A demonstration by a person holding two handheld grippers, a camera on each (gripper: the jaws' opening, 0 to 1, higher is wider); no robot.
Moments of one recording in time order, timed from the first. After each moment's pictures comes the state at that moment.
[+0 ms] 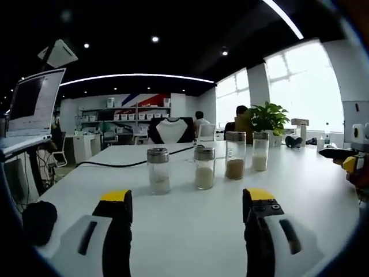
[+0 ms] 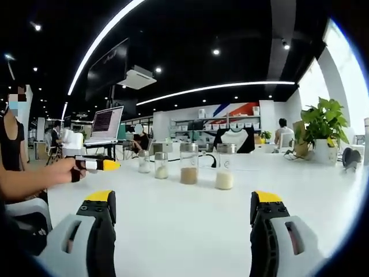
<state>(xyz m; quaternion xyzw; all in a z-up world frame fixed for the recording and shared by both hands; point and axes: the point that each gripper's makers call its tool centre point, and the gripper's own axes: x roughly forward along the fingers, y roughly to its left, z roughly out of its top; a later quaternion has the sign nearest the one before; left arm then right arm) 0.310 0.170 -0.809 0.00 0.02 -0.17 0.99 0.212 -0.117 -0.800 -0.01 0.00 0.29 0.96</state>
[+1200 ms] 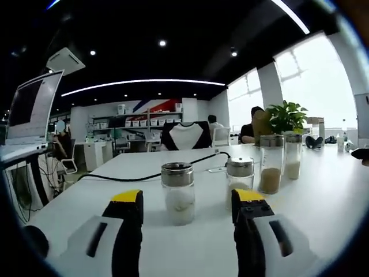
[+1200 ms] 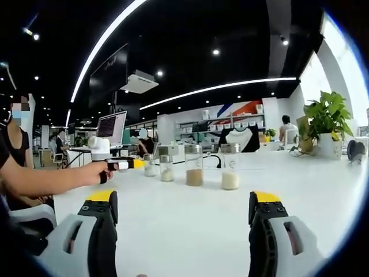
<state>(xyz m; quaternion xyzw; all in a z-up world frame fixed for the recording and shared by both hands) 0.392 0.182 -0.806 0.02 0.01 -0.12 0.99 0.211 -0.115 -0.796 0.02 0.00 0.31 0.95</state>
